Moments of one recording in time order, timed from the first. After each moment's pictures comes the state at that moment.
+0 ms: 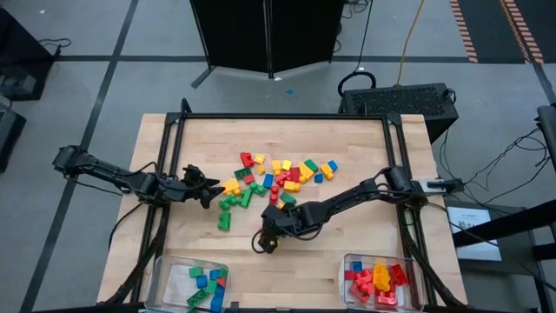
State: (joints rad) left arm -0.26 0.50 0.06 -0.06 -0.53 -0.91; right arm 0.28 2.14 1.48 -0.30 0.17 0.91
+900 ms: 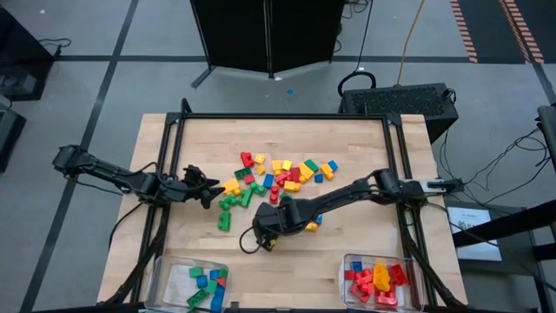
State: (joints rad) left arm -0.26 0.52 0.06 -0.07 -0.53 -0.91; right arm 0.25 2.23 1.79 -0.75 0.18 0.80
